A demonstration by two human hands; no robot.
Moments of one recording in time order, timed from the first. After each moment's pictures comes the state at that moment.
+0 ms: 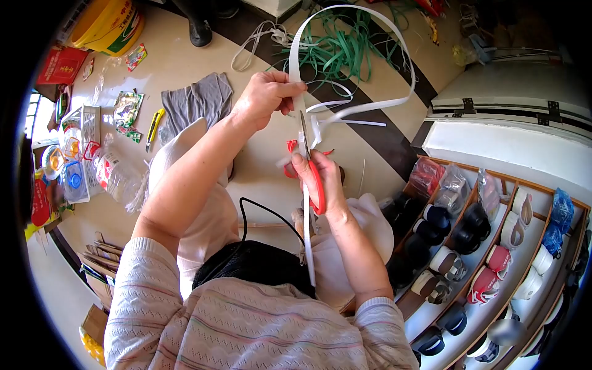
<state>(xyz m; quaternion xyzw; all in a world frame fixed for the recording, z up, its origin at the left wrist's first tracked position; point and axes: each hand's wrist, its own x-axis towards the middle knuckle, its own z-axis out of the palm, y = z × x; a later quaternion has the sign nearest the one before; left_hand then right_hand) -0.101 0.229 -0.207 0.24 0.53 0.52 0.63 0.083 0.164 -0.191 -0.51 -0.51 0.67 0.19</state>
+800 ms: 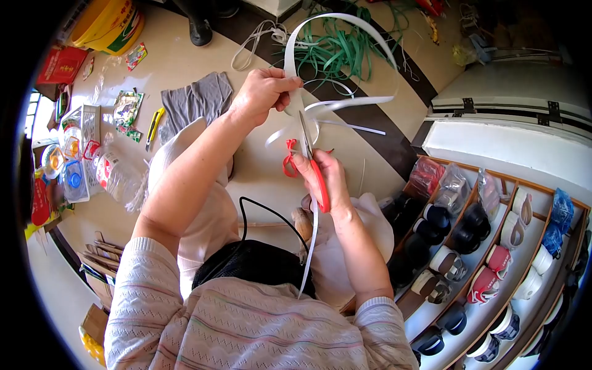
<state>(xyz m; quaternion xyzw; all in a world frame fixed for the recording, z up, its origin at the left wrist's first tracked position) -0.105 0.232 -0.210 0.23 0.55 0.51 0.62 0.094 0.170 -0.198 -0.51 -0.51 0.67 0.15</state>
